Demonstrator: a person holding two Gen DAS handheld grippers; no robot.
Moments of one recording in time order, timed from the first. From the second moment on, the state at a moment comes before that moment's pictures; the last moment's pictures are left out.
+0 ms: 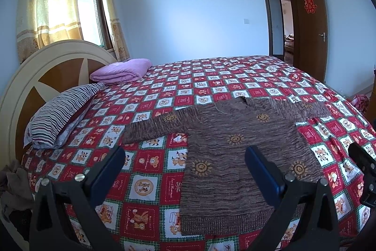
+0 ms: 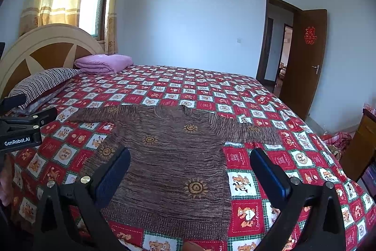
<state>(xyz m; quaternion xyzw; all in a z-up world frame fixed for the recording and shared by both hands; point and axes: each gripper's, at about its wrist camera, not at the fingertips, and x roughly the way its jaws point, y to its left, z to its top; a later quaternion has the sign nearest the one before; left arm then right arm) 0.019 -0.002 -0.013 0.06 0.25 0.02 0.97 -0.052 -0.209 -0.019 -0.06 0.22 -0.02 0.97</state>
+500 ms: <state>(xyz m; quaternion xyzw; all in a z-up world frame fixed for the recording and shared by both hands) 0.020 -0.003 -0.015 0.06 0.25 0.02 0.97 -0.051 -0.209 -0.020 -0.06 0.22 -0.02 0.97</state>
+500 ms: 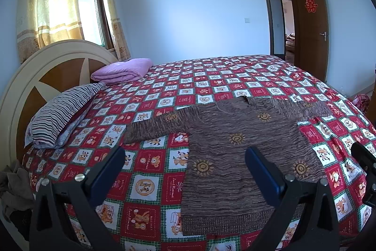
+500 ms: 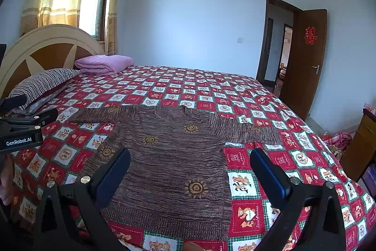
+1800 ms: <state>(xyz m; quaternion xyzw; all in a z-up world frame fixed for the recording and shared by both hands) 0.042 0.004 -0.031 0.07 0.27 0.02 0.96 -0.031 -0.219 -0.039 -0.06 0.23 -0.01 0.97</state>
